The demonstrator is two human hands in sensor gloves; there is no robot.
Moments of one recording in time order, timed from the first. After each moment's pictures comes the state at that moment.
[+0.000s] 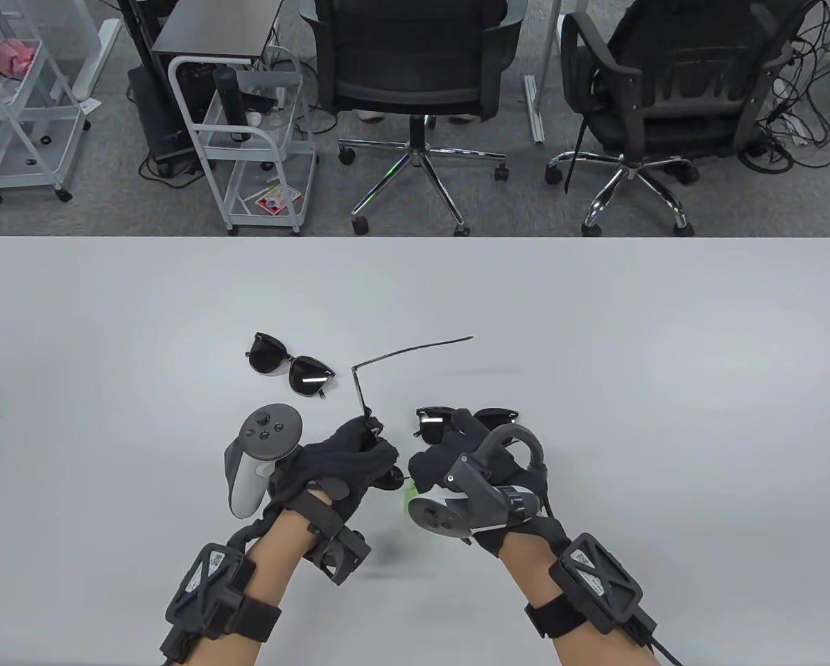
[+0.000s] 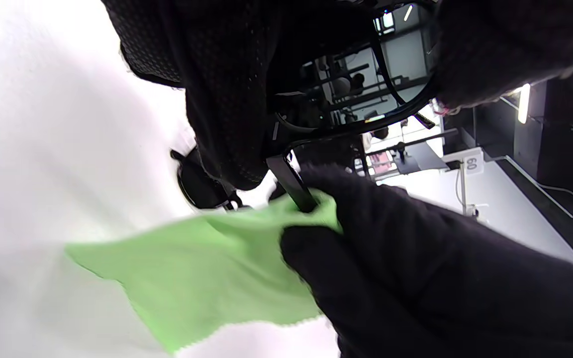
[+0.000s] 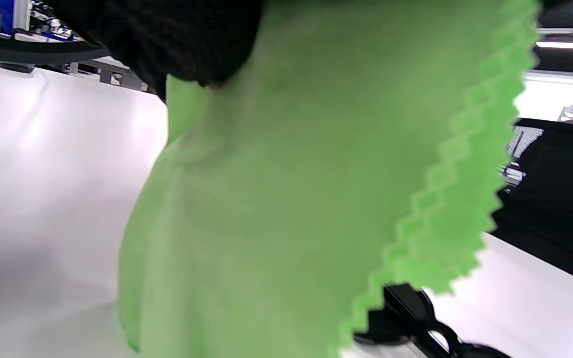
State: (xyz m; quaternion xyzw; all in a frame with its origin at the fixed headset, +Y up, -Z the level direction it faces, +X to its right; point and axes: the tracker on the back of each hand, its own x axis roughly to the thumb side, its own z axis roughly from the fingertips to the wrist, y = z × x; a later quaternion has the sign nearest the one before) left_hand -0.180 -0.700 -0.292 -0.20 -0.06 0.54 0.82; right_hand 0.029 -0.664 -0.260 -0.39 0.11 -0.91 0.08
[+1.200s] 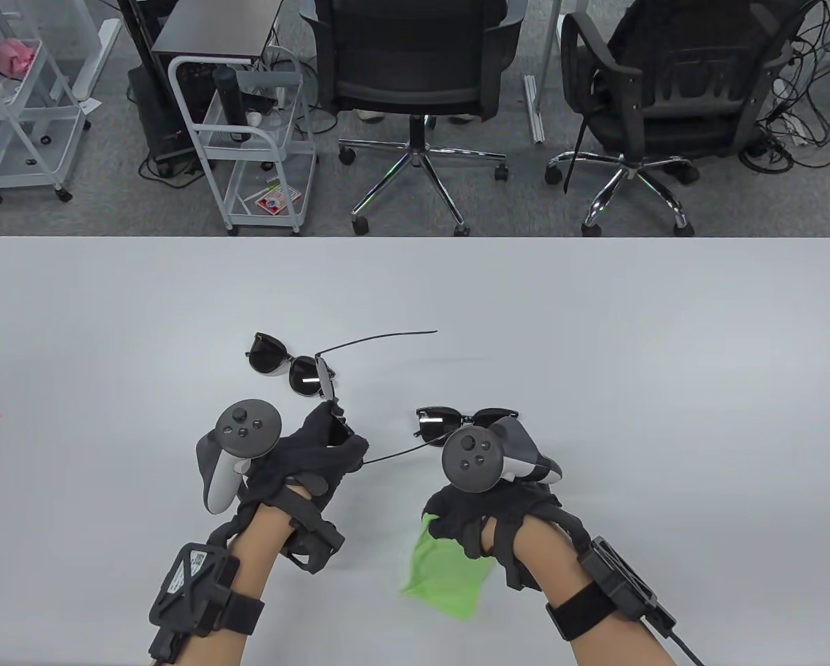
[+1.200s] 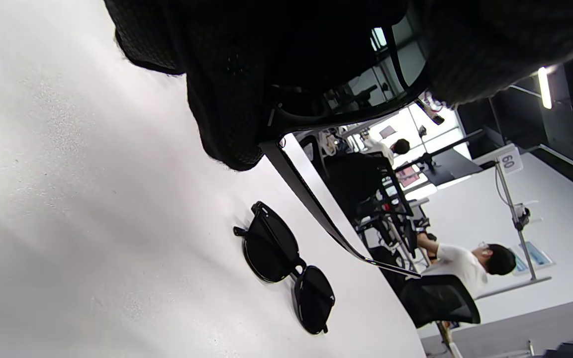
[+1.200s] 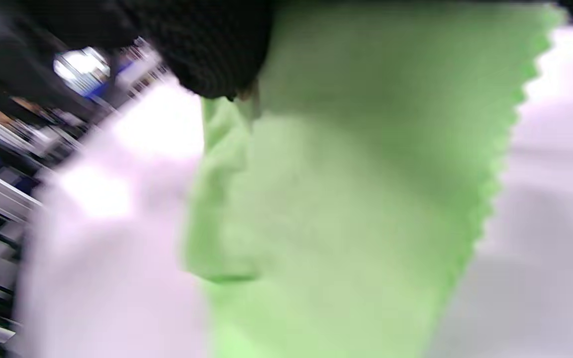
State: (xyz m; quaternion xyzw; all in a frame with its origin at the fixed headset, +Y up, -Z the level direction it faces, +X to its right) left_hand -0.207 -0.701 -0.300 -0.16 -0.03 0.46 0.87; right_hand 0.053 -0.716 -0.281 -0.30 -0.26 -0.91 -0.14
